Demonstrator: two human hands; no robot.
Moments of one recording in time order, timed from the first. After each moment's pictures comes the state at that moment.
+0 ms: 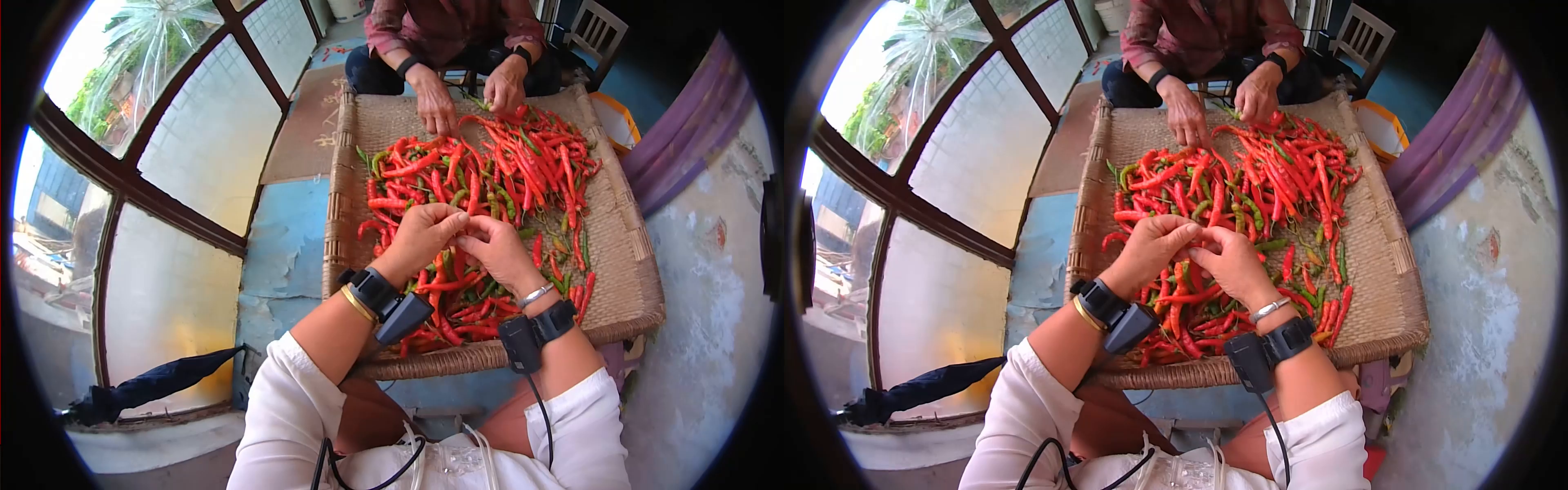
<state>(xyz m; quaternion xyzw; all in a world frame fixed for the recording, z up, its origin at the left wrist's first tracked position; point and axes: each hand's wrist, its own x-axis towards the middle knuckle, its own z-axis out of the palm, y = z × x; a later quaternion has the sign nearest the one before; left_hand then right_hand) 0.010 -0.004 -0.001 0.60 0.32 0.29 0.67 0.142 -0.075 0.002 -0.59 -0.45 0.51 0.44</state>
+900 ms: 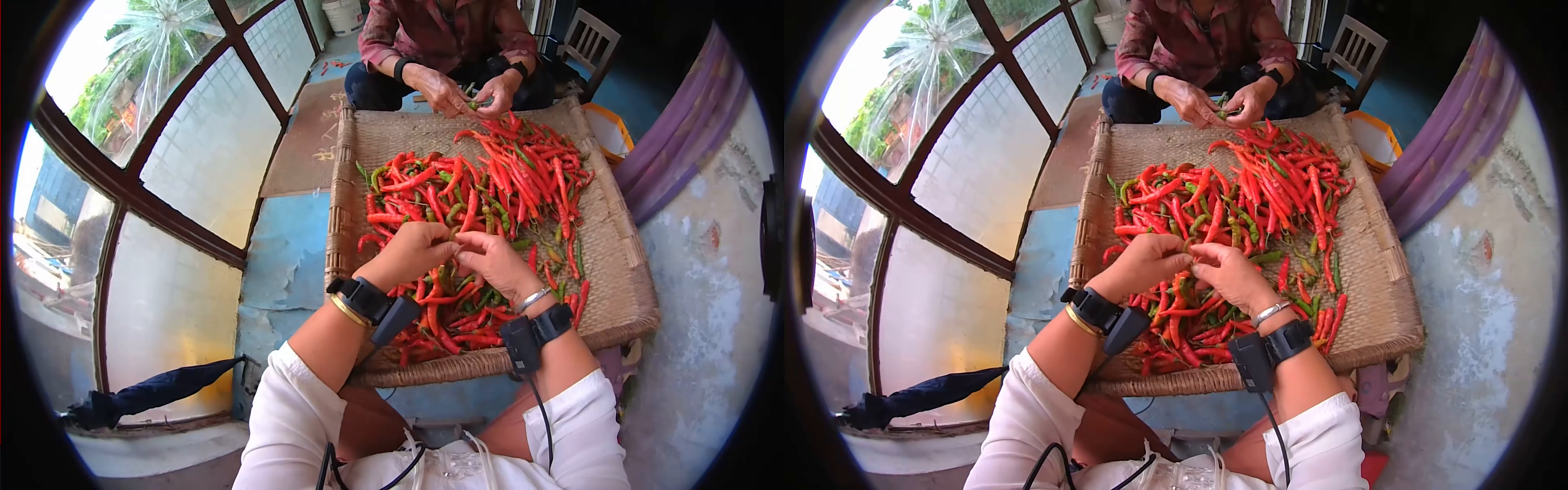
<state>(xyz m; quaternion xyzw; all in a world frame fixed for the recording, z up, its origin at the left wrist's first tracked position) -0.009 0.007 0.009 0.84 0.26 0.16 0.45 0.146 -0.076 0.006 -0.57 -0.41 0.56 0.44</state>
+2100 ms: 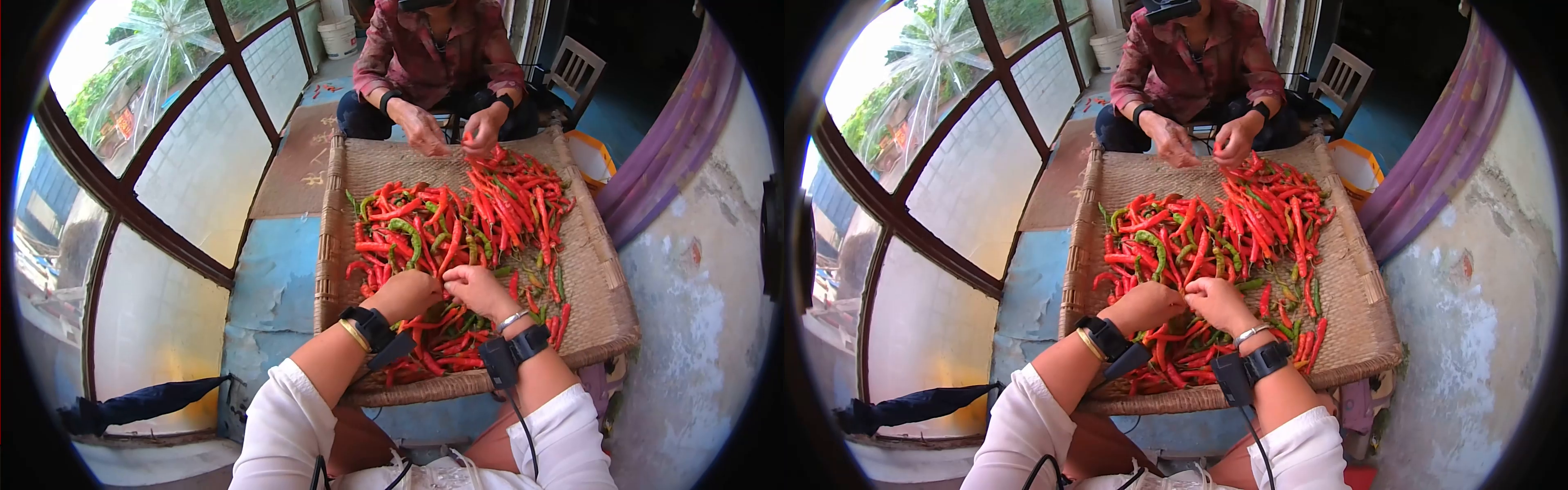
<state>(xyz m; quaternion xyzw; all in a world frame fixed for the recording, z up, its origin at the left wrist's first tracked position) 0.000 0.001 -0.029 0.94 0.21 0.04 0.28 0.159 -0.068 -0.034 -0.64 -0.49 0.49 0.34</state>
